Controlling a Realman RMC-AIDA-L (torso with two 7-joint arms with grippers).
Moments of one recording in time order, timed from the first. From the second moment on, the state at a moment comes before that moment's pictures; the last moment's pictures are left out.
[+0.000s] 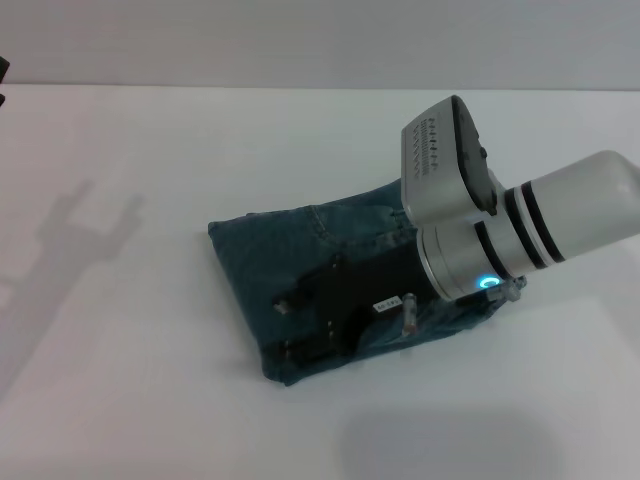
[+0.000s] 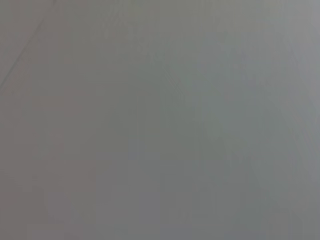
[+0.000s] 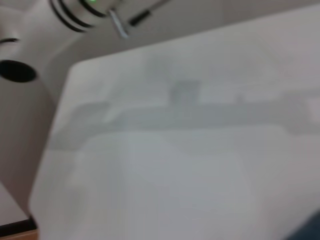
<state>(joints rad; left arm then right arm) -0.29 -2.06 0.91 0.28 0.73 1.60 -0.91 0.83 2.09 -1.55 -0.54 -1.70 -1.21 1.58</state>
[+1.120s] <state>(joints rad) -0.28 -2.06 0.91 0.28 0.73 1.60 -0.90 0.79 2.09 -1.67 -0.54 -1.70 -1.17 1.57</state>
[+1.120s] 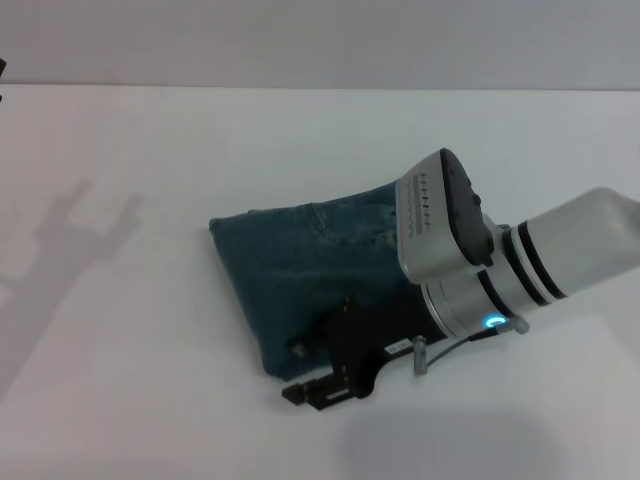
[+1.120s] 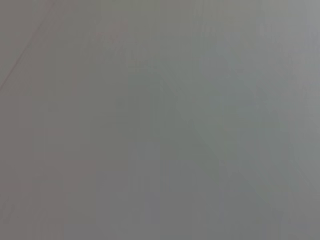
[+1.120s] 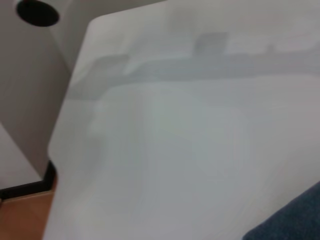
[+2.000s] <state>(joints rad) -0.28 -2.06 0.91 0.28 0.73 1.61 -0.90 0.69 2.08 -1.58 -0.56 -1.46 -1.17 1.20</state>
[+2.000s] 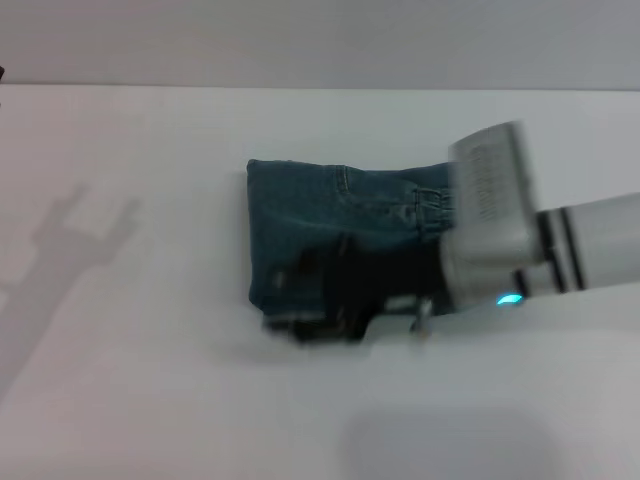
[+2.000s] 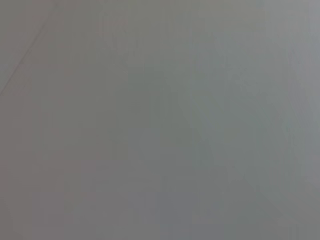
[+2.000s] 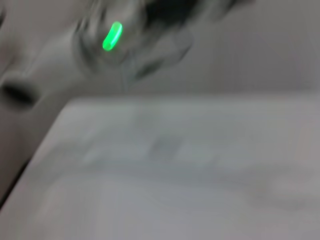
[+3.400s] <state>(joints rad) -0.27 -2.07 0.81 0.05 0.71 1.76 -0.65 0.50 2.07 -0.97 -0.09 -0.24 -1.34 0.21</state>
